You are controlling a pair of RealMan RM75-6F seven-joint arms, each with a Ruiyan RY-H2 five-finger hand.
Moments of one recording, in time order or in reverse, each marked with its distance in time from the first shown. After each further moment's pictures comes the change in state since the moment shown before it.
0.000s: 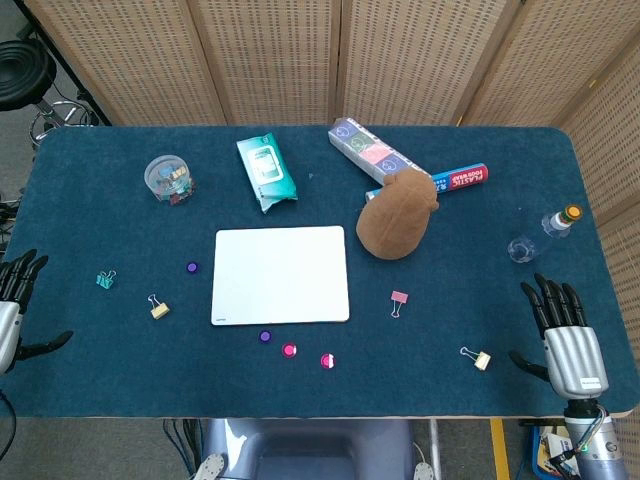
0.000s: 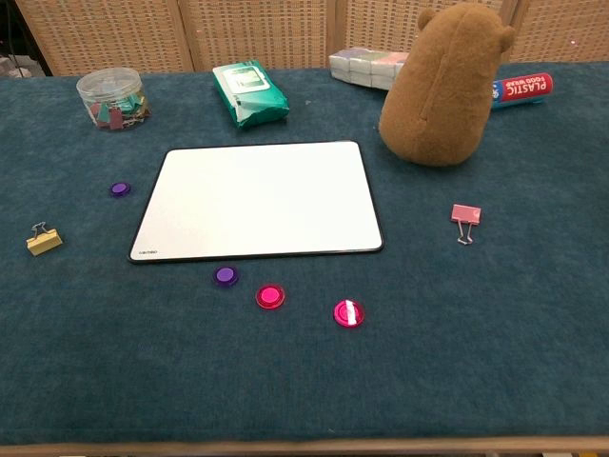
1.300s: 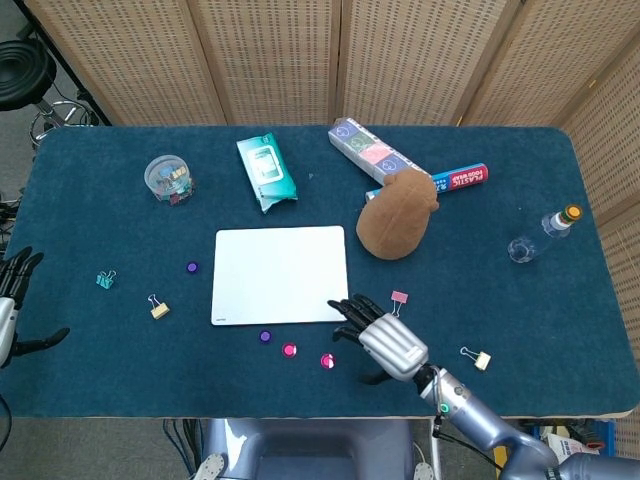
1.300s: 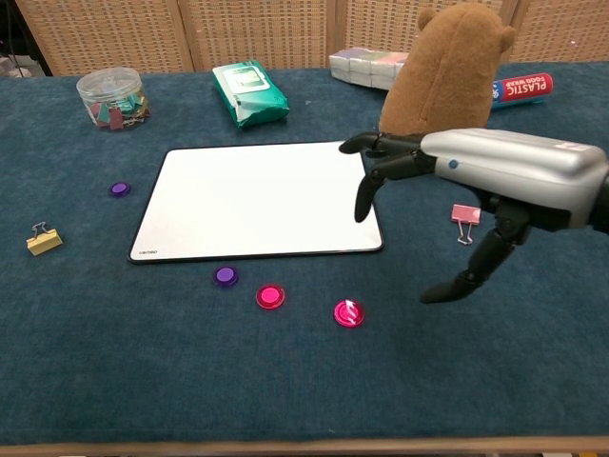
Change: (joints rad) left arm -0.009 0.011 -0.012 0.016 -0.030 -0.033 -0.049; right arm 0.414 -0.132 0.086 -0.265 -0.074 -0.637 -0.073
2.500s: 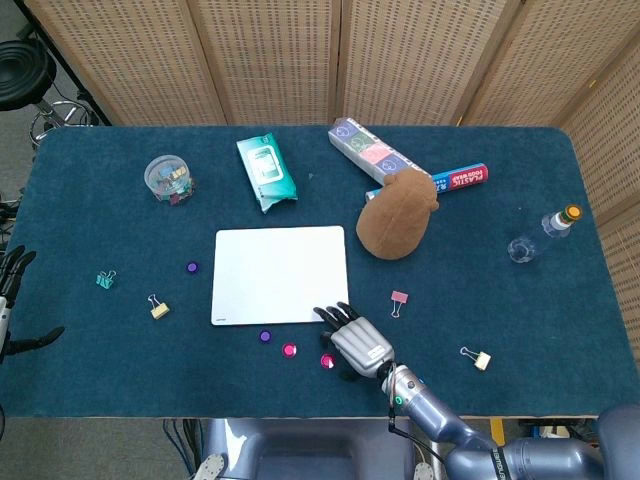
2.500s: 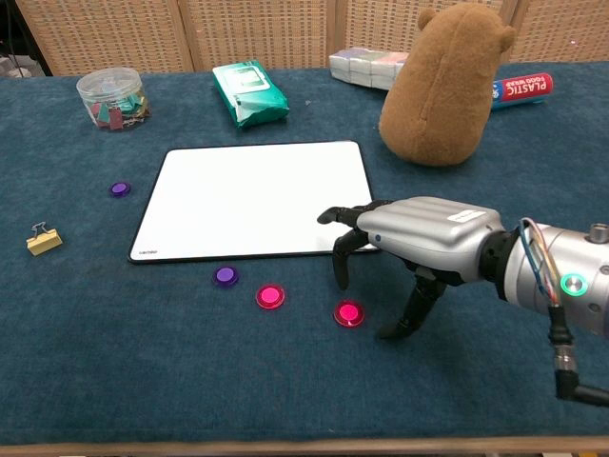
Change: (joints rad) left arm 0.001 0.015 -0.003 0.009 -0.009 -0.013 -0.045; right arm 0.104 -0.207 0.015 0.067 0.433 -0.102 -0.416
